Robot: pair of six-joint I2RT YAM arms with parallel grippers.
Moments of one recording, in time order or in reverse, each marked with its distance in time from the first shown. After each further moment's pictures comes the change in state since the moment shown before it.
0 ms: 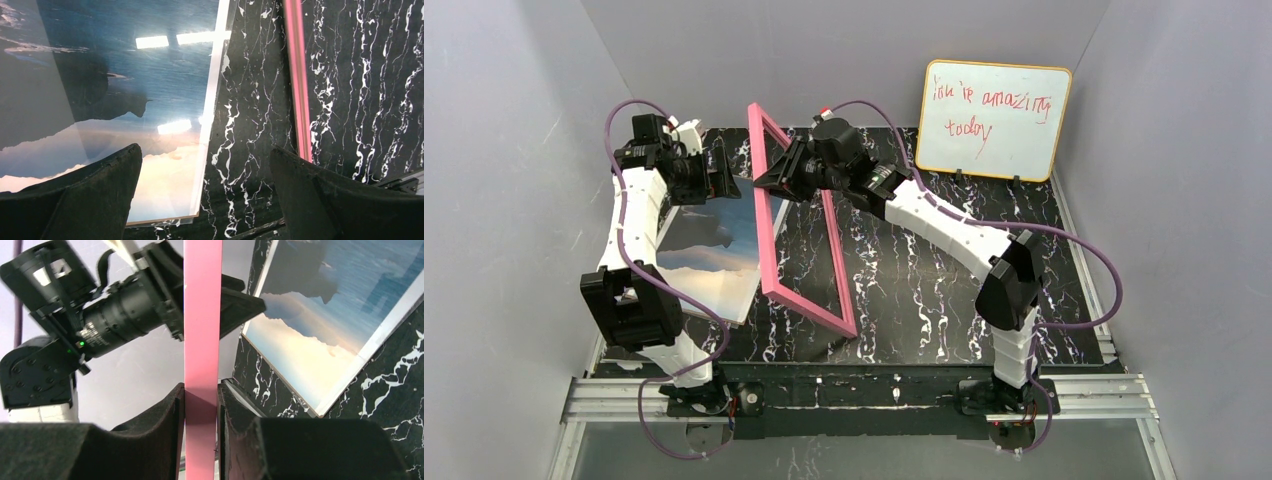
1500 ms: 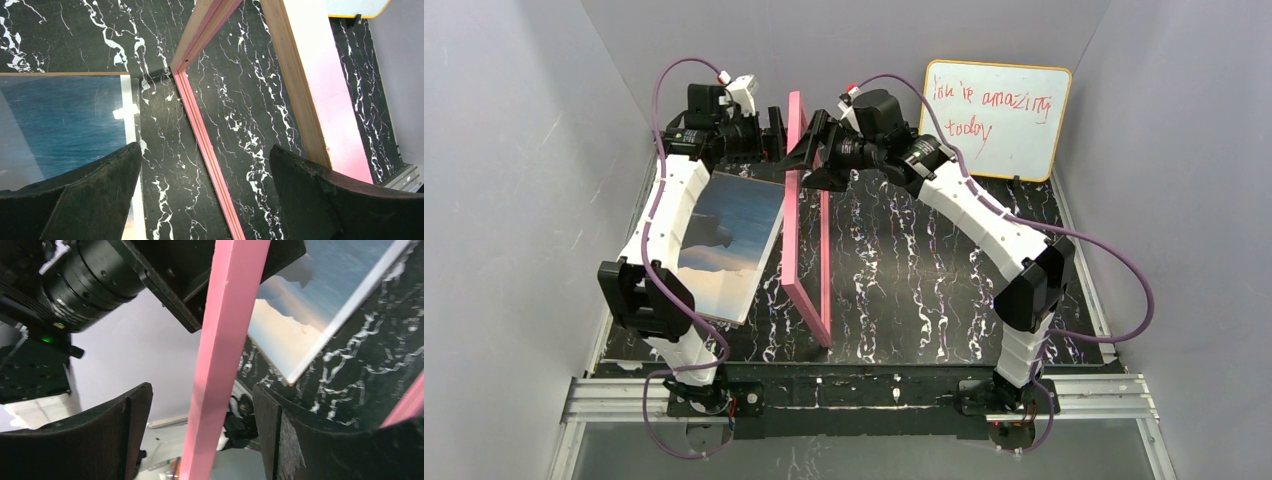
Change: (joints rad) left arm -0.298 0.054 0.163 0.253 -0.018 -0.221; right arm -0.142 -0.090 0.001 -0.155 -0.224 -0.092
